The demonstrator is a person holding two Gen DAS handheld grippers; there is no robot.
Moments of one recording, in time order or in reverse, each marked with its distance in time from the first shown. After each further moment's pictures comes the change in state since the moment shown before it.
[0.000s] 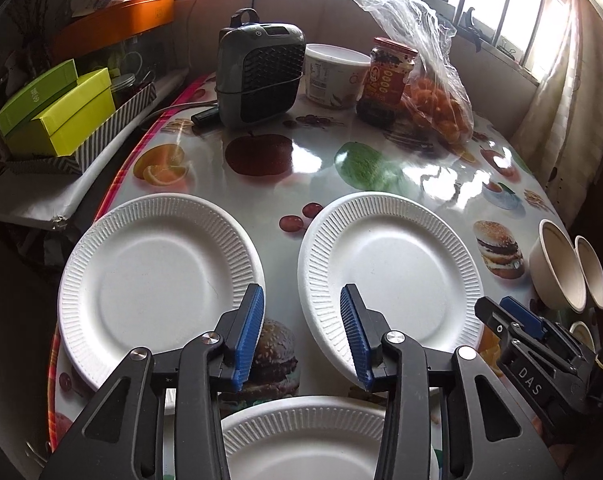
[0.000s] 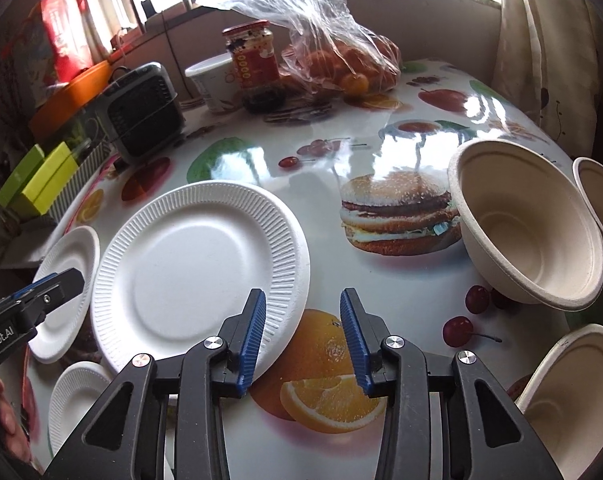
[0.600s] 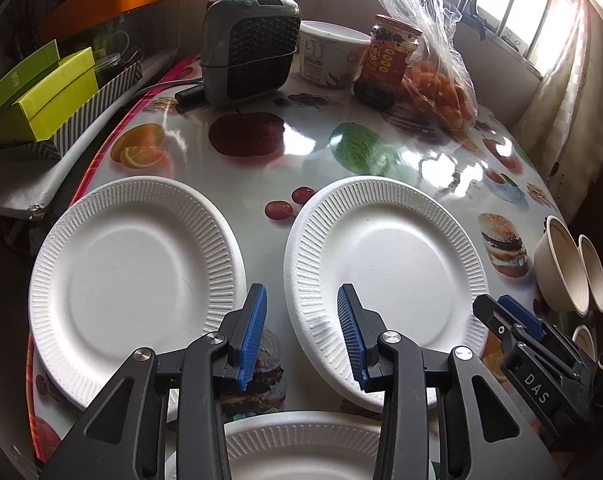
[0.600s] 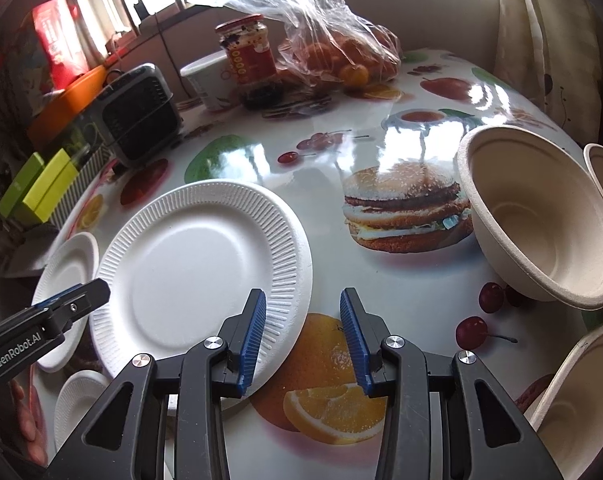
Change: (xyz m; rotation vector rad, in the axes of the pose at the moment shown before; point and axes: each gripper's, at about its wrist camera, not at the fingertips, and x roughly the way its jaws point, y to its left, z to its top) left arm 0.023 -0.004 0.001 -0.011 0.058 -0.030; right arm 0.010 -0.002 0.002 0.029 0.005 0.034
